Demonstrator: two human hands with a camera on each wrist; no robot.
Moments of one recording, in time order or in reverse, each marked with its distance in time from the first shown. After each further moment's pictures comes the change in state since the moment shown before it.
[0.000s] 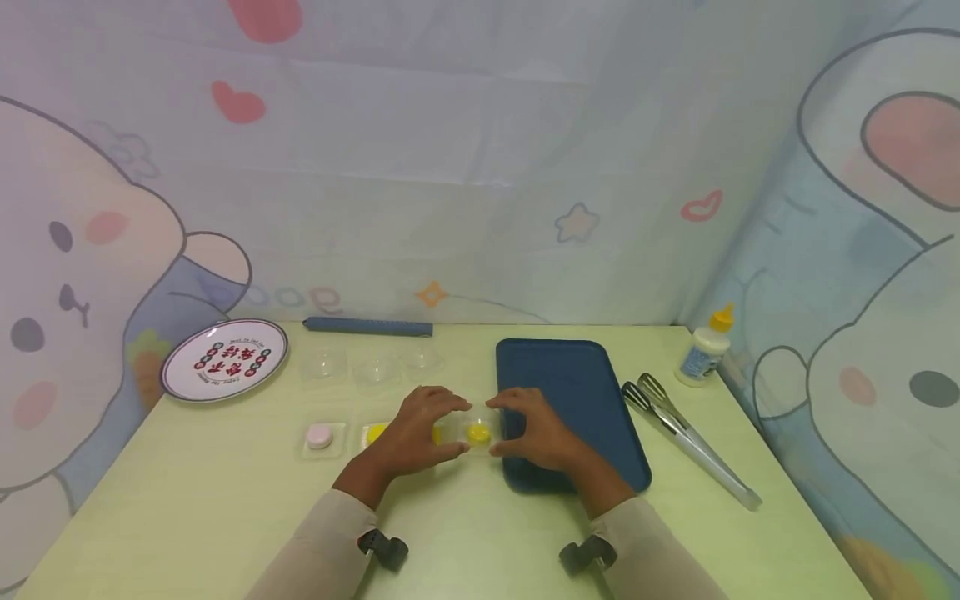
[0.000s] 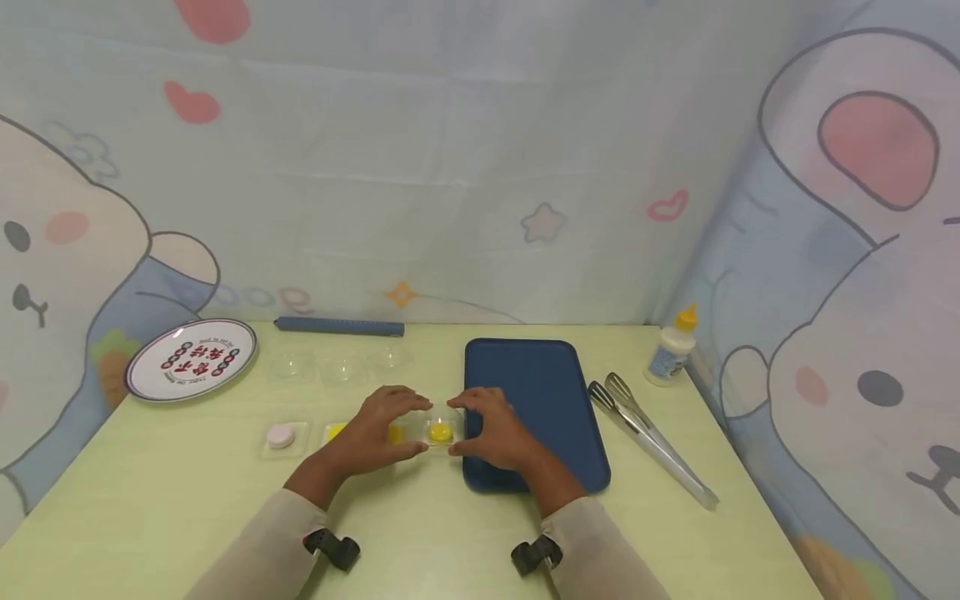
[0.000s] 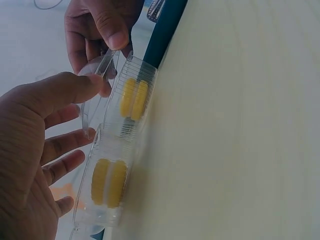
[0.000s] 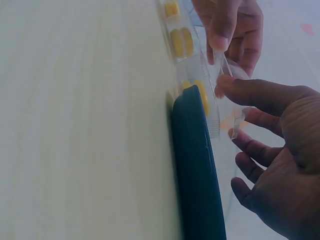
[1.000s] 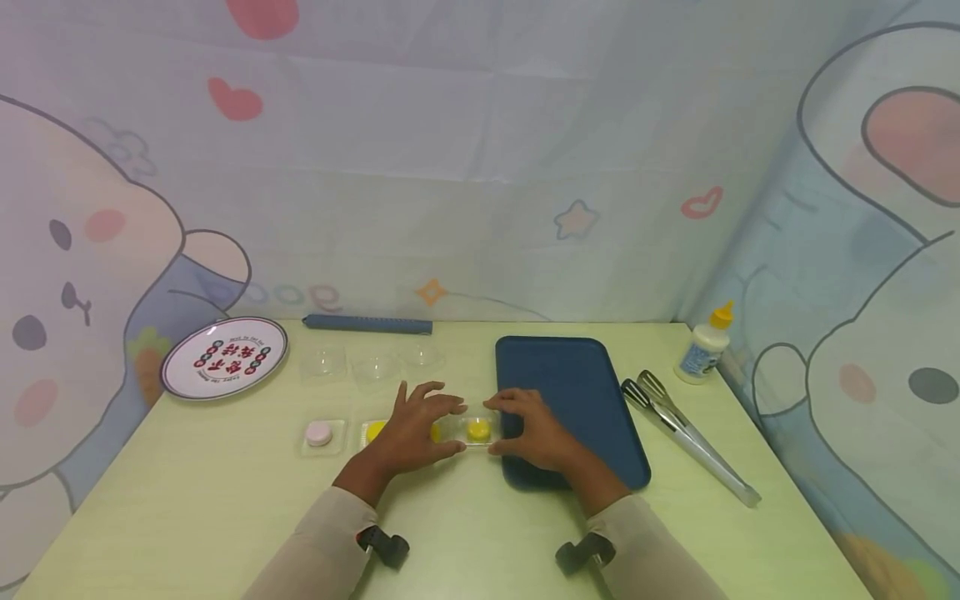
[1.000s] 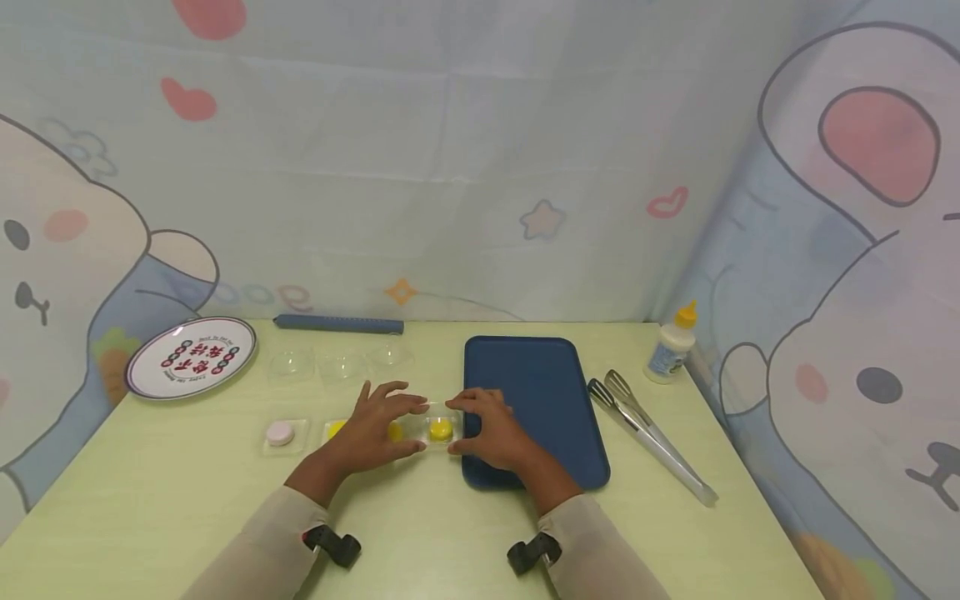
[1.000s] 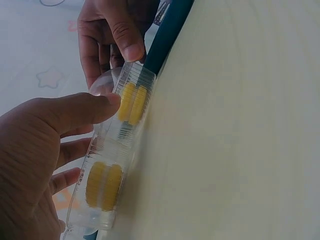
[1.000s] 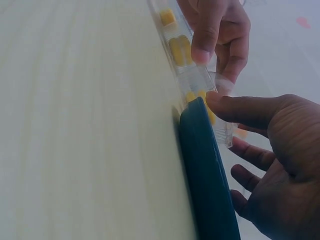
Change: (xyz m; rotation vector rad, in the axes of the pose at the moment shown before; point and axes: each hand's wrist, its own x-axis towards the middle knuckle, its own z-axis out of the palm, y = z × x) left_hand 0.001 -0.007 0.005 0.068 -0.054 -0.084; right_hand 0.000 0.009 0.009 0.005 0.008 0.011
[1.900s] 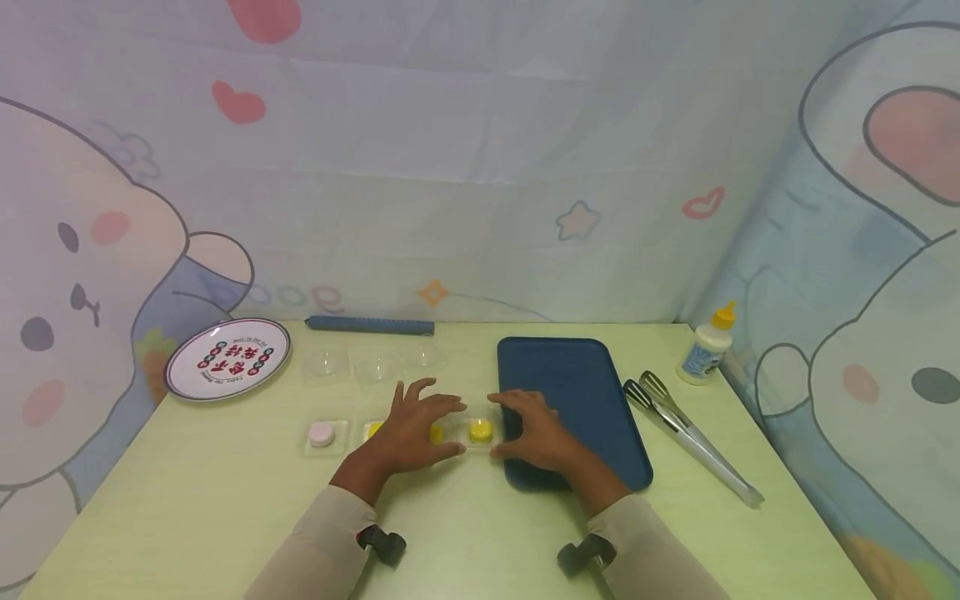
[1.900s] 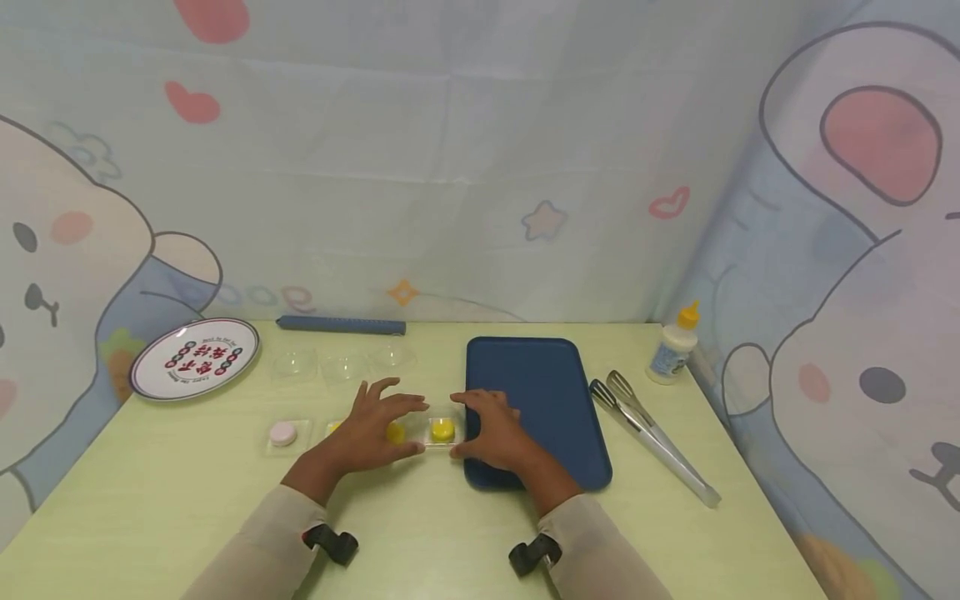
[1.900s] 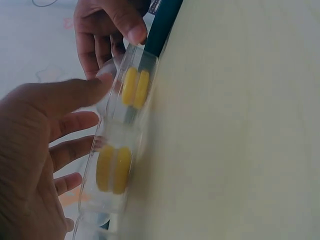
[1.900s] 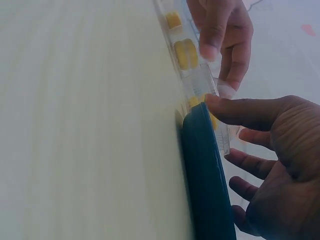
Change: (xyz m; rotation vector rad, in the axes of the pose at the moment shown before) left_hand -0.002 -0.002 -0.007 0.060 -0.030 -0.017; right_hand 0.000 -0.008 0.000 -0.023 0.002 0.073
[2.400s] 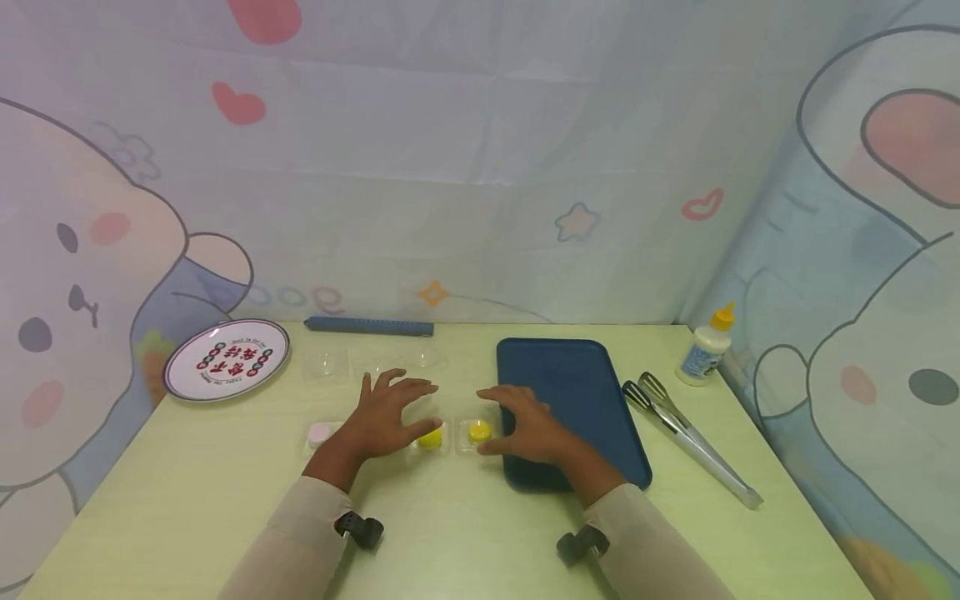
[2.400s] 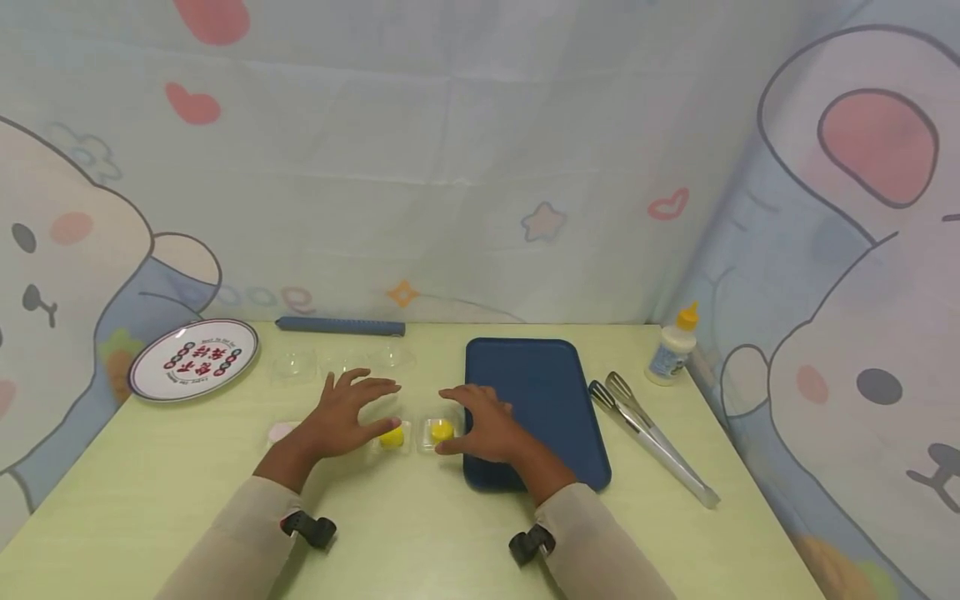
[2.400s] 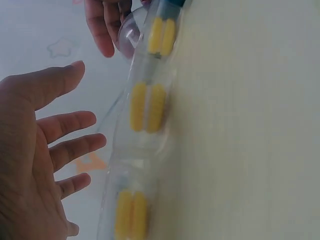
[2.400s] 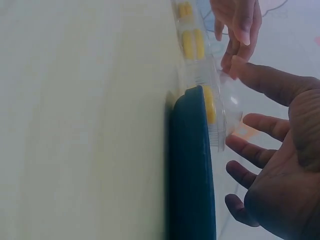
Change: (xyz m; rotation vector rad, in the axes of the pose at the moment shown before) left_hand -0.006 -0.028 -0.027 0.012 0.022 -0.104; right_hand 0.011 -0.007 -0.005 -0.037 -0.099 -0.027
